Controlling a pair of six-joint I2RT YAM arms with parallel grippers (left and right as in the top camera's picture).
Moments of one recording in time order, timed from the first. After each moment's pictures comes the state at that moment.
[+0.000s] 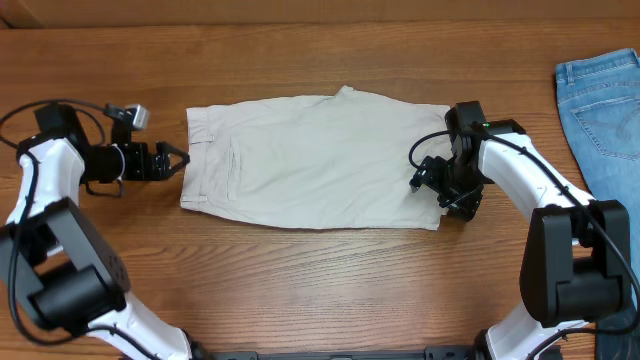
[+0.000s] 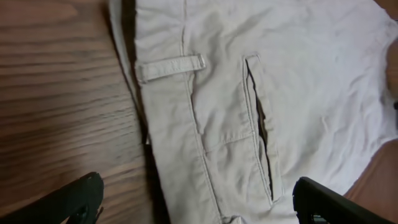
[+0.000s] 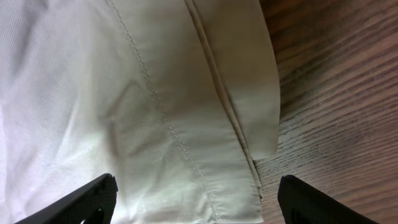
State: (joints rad) left arm 0.47 1.96 1.37 -0.88 0.75 0.56; right arm 0.10 1.83 1.18 -0.96 -0.17 0.69
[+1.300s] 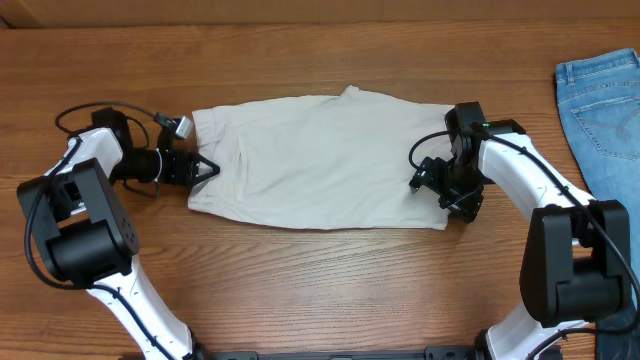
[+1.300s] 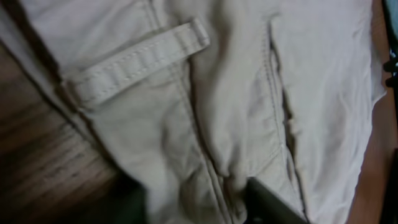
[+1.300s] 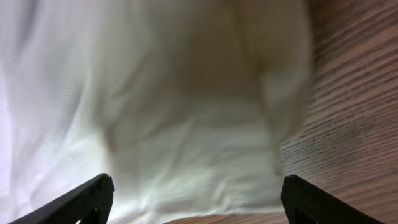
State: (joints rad) left arm 0.35 2.17 1.40 -0.89 0.81 0.66; right arm 0.10 1.83 1.18 -0.97 -0.17 0.68
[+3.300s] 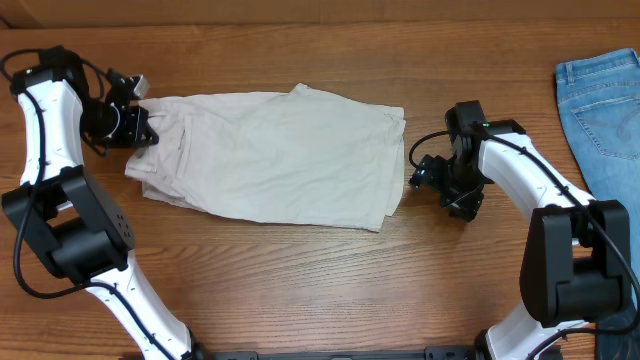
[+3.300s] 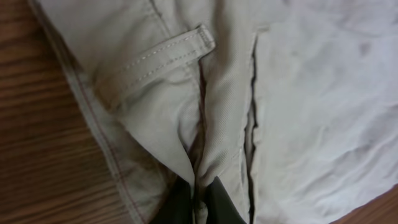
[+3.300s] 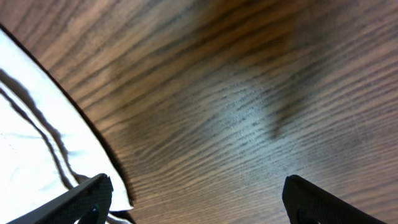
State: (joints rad) left arm 0.39 2.21 1.93 -1.26 0.38 0.48; right arm 0.10 1.83 1.18 -0.95 -0.16 0.68
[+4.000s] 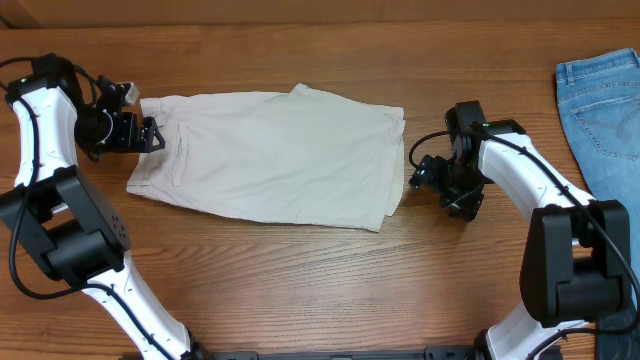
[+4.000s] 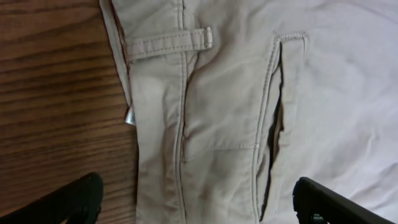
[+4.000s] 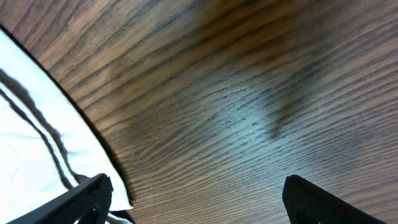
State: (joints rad) left arm 0.42 2.21 1.89 -1.19 0.32 0.47; right arm 0.10 1.83 1.18 -0.95 -0.16 0.68
